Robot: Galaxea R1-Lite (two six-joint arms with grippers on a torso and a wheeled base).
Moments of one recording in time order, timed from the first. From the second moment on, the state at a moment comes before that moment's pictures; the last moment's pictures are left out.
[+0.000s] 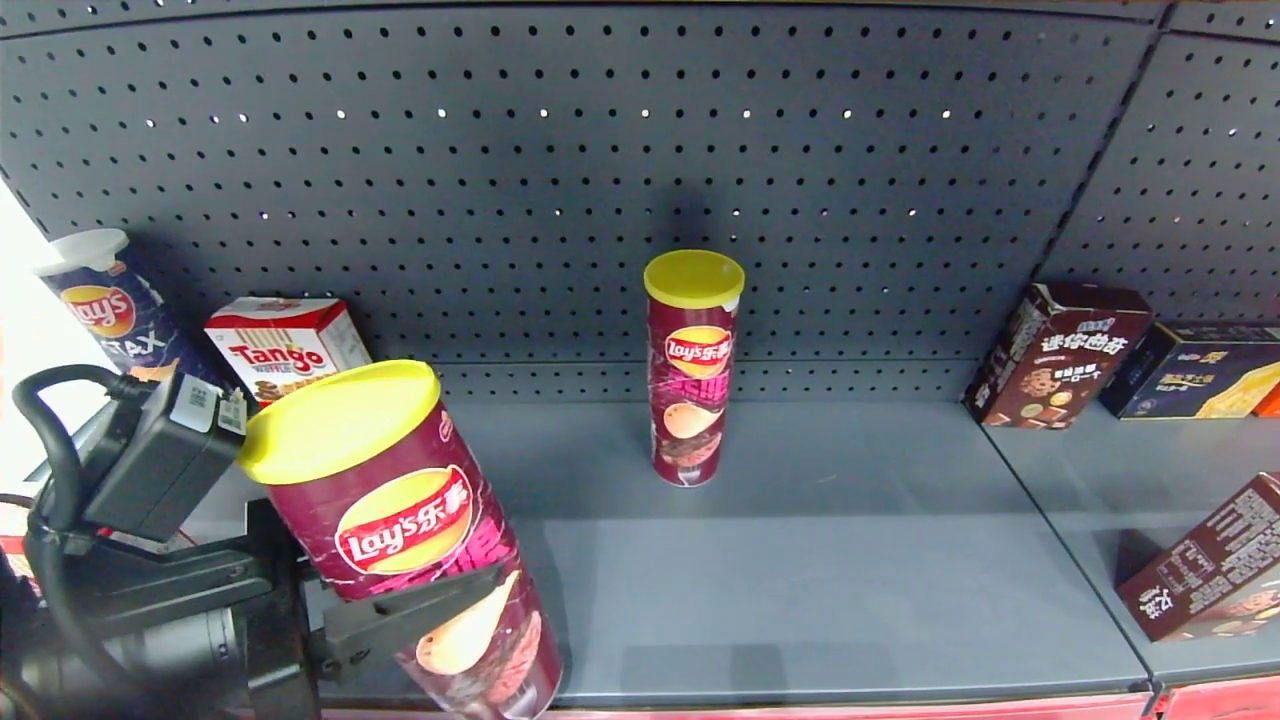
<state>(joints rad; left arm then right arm) -0.47 1.18 -0.45 -0.54 -0.45 0.01 -0.01 0.01 -0.01 0.00 -0.01 -0.05</state>
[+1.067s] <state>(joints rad) -0.45 1.22 -0.39 -0.64 -0.46 0.01 0.23 0.70 -0.59 -0.08 0.31 -0.13</state>
